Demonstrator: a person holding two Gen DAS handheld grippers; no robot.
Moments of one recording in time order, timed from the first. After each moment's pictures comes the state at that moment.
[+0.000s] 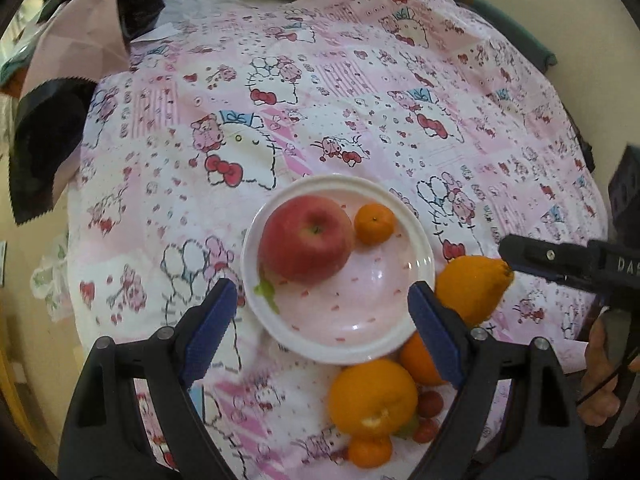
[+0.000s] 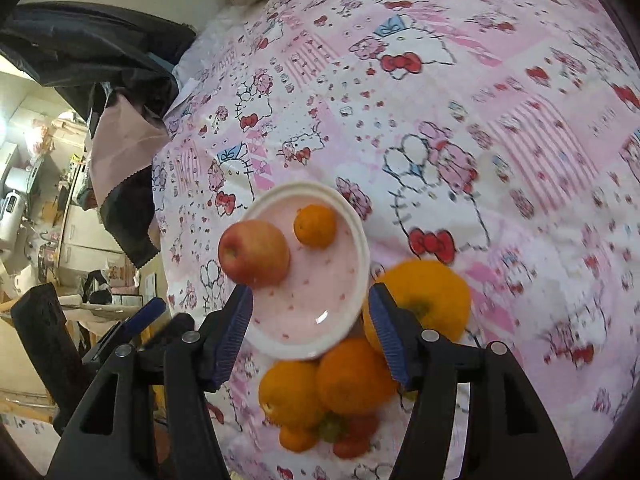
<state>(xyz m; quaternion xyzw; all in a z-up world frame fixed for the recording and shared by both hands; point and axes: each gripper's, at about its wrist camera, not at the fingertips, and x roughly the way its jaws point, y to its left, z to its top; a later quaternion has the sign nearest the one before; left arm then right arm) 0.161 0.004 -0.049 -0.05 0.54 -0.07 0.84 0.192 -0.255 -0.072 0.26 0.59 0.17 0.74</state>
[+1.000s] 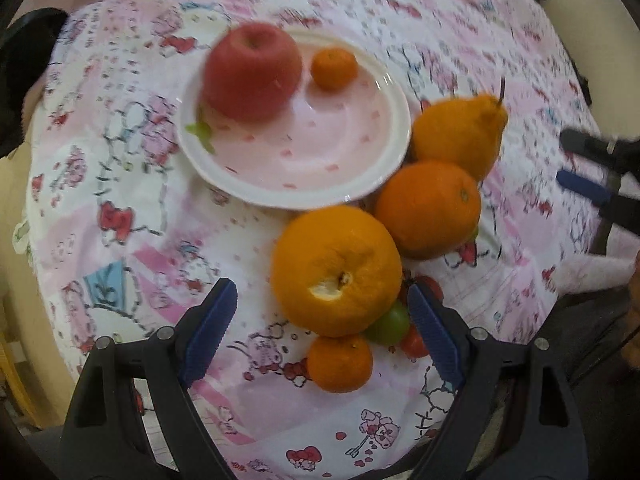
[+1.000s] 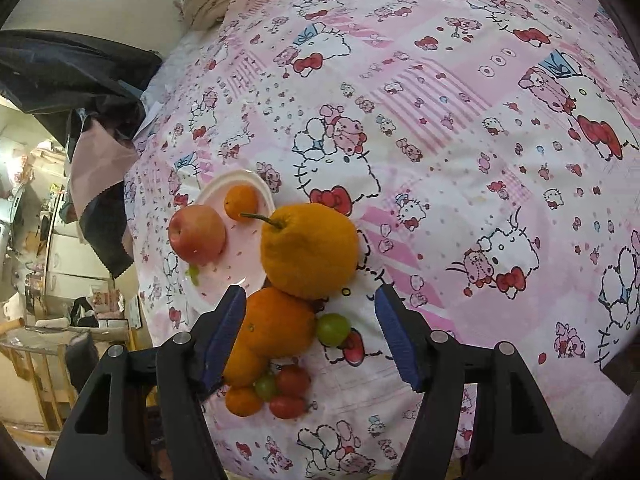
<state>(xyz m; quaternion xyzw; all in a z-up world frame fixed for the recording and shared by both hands) 0.083 -0.044 -0.124 -0.02 0.64 -0.10 0.76 0.127 -0.321 -0.084 0.27 0.59 0.10 0.76</state>
